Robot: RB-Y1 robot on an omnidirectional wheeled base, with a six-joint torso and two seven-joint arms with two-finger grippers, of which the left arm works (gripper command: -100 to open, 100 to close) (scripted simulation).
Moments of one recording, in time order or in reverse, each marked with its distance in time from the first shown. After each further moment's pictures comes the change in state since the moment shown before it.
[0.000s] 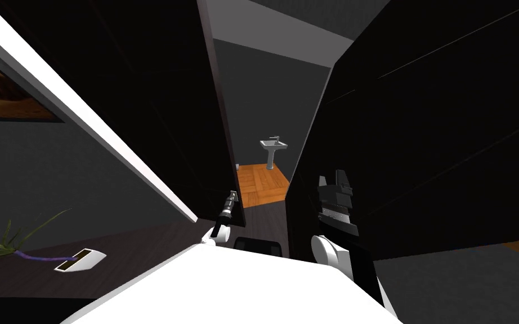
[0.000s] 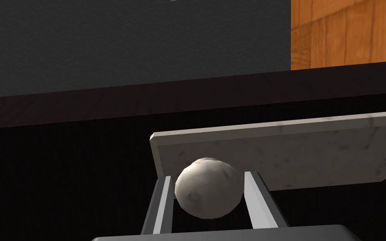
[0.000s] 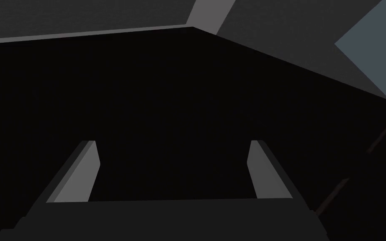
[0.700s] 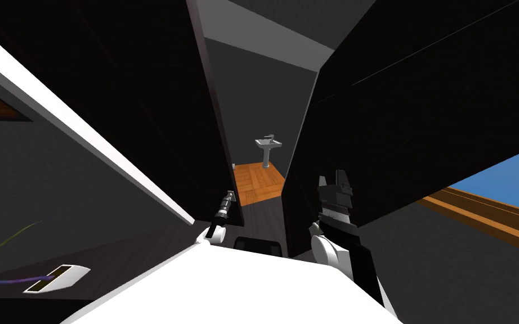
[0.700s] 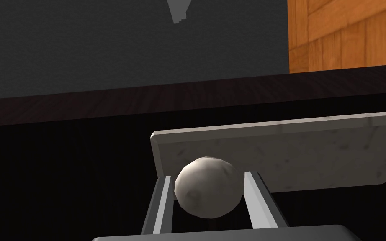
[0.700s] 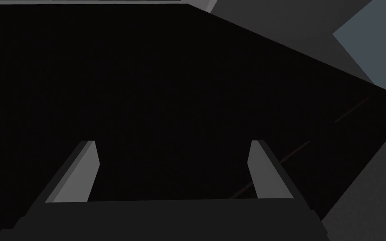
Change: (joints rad) arm 0.013 0.065 -0.018 -0.001 -0.001 -0.015 0.073
